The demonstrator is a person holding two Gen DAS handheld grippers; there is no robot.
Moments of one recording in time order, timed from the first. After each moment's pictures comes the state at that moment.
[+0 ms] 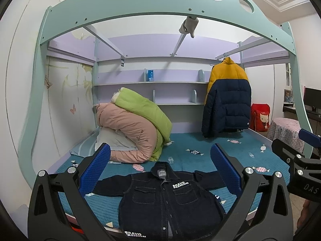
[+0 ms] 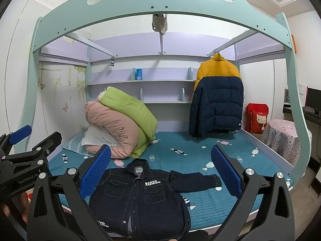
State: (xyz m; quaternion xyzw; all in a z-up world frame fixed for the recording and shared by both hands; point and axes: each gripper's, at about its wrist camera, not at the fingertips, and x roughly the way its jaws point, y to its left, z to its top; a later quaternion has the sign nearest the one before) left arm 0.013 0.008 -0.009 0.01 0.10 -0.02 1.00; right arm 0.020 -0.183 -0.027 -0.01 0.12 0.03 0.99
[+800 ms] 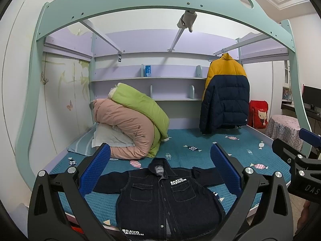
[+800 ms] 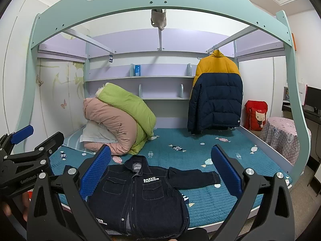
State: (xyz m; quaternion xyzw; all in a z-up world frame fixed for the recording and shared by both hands) left arm 0.027 0.008 -0.018 0.01 0.11 -0.02 0.99; right arm 0.024 -0.185 -0.041 0.00 0.12 0.02 0.99
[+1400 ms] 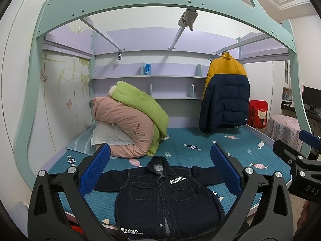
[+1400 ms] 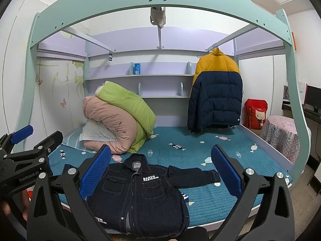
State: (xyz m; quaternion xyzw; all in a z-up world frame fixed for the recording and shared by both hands) left arm 0.029 0.007 -0.025 0.01 0.11 -0.03 0.99; right arm 0.027 -0.186 -0.045 0.00 0.13 0.02 0.99
